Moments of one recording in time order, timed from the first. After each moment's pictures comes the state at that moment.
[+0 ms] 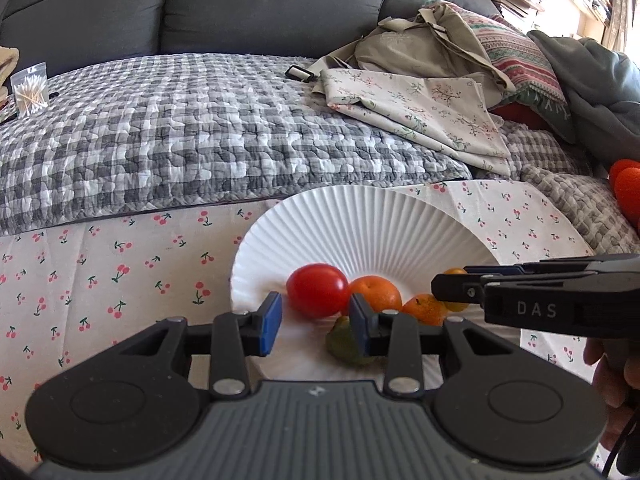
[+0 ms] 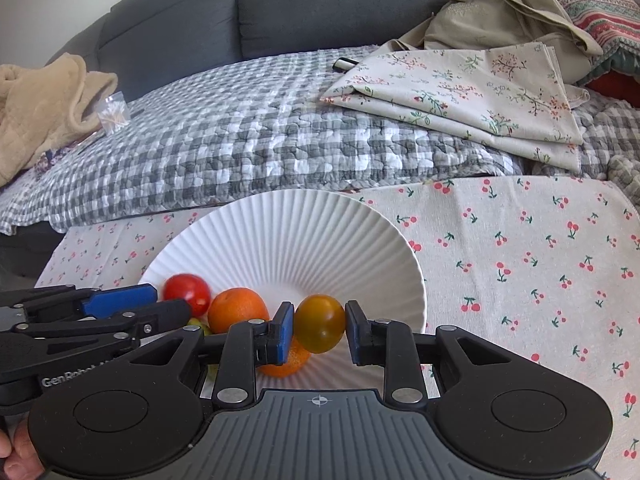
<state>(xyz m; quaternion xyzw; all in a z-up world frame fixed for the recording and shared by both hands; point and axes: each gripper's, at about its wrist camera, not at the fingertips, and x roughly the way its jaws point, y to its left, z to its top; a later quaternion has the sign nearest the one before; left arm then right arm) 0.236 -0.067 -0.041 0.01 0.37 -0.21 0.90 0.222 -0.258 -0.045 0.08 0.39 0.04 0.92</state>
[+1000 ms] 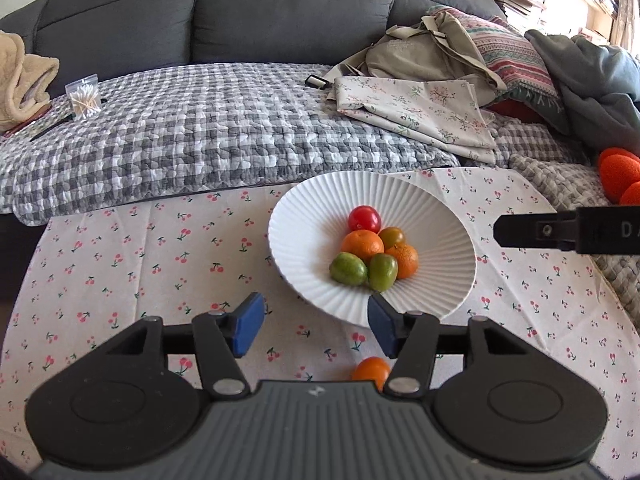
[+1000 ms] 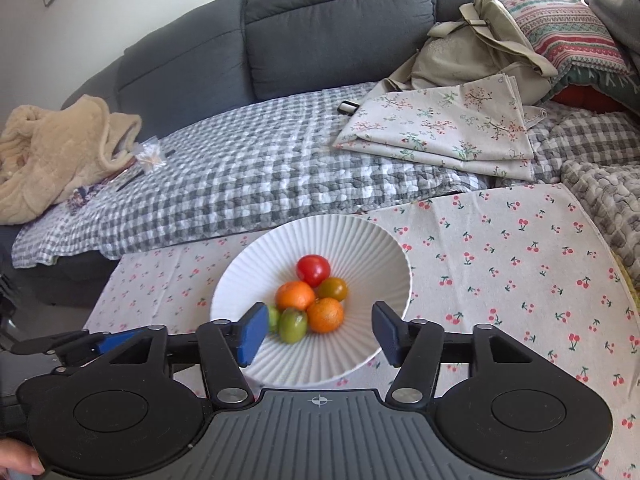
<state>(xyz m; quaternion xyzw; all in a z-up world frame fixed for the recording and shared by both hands) 0.144 -0.039 0.008 0.04 0.37 -0.17 0.91 0.123 -0.256 0.039 0.12 0.36 0.04 0.92</state>
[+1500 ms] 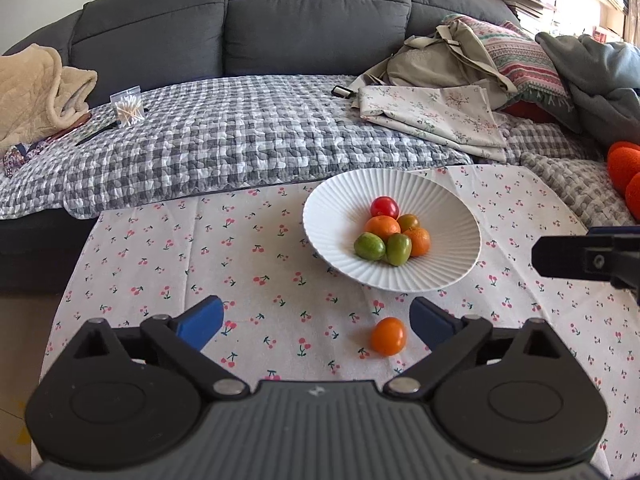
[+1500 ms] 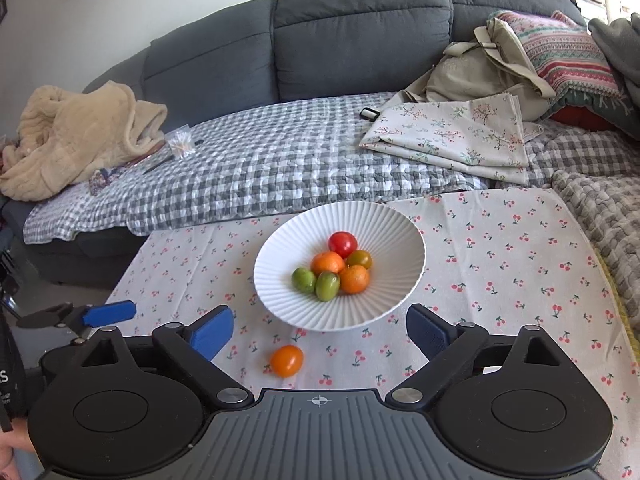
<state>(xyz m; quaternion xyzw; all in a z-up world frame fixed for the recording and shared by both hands) 0.094 -0.017 0.023 0.05 0.36 -0.13 0.92 0.054 -0.222 0.059 0.09 0.35 0.05 0.93</state>
